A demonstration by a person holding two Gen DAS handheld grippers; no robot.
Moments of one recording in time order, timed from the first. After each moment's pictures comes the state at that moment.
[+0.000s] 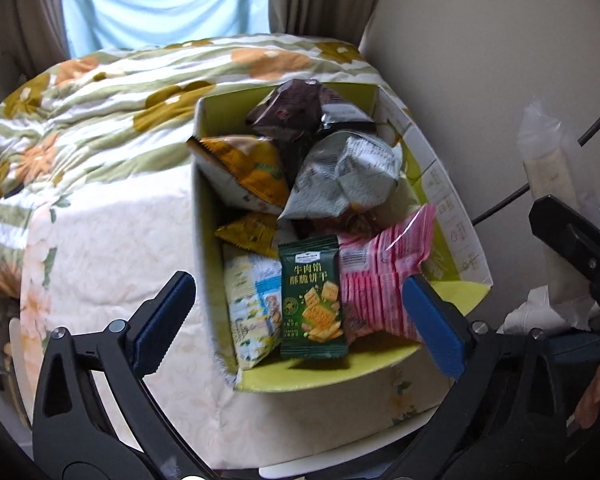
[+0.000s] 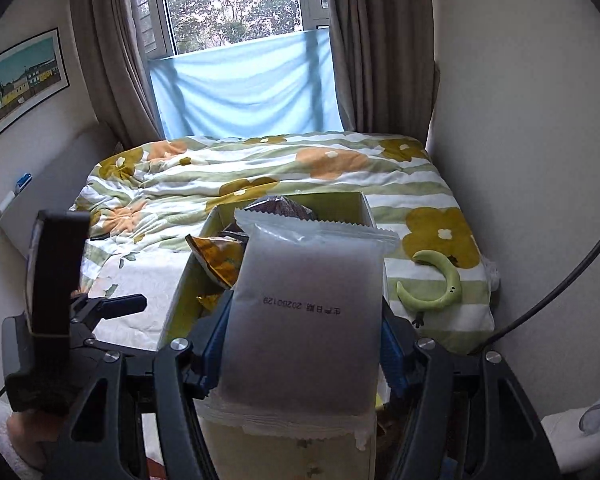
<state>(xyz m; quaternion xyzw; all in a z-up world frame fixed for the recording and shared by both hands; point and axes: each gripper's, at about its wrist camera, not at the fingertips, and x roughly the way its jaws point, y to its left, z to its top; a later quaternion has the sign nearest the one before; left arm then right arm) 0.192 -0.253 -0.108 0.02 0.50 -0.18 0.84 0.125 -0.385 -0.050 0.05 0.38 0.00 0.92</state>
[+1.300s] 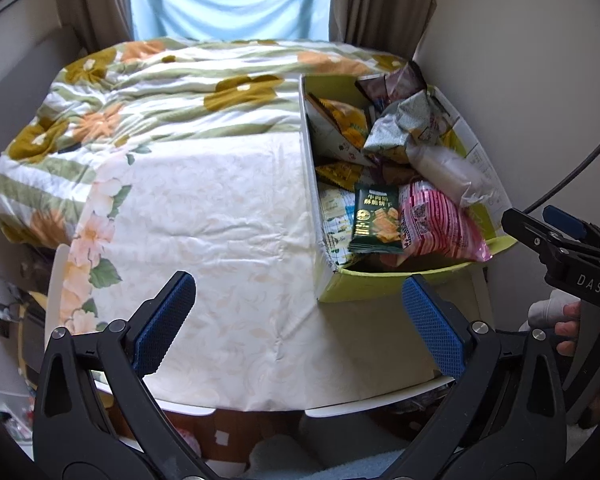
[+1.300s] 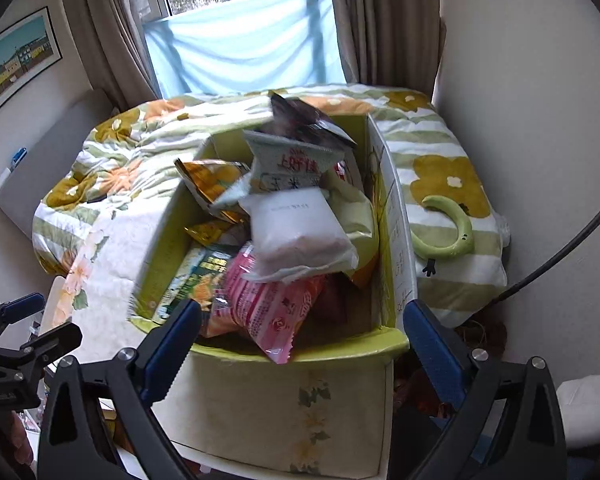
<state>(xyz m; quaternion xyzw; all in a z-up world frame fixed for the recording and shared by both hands) 0.114 -0.164 -0.093 0.00 0.48 -0.10 0.87 0.104 -0.382 -0.099 0.06 0.44 0.01 0.90</state>
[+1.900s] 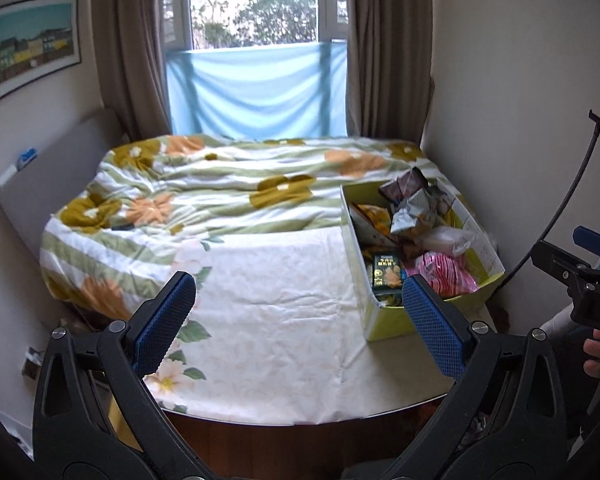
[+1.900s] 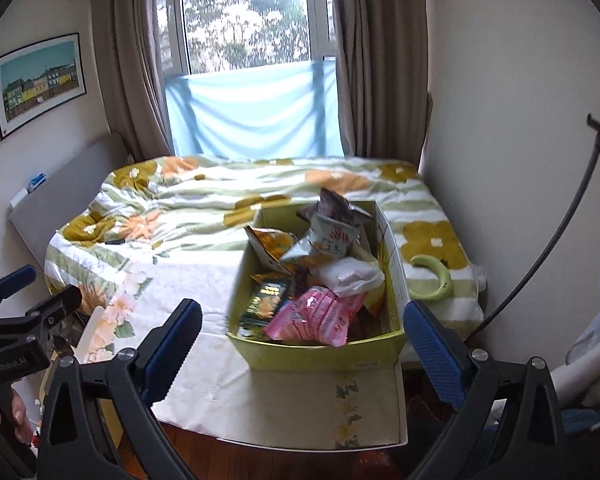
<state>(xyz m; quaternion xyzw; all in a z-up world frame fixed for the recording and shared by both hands) 0.022 -0.090 0.018 0.03 0.32 -0.06 0.95 0.002 -0.304 0.002 0.04 0.33 -0.02 0.94</state>
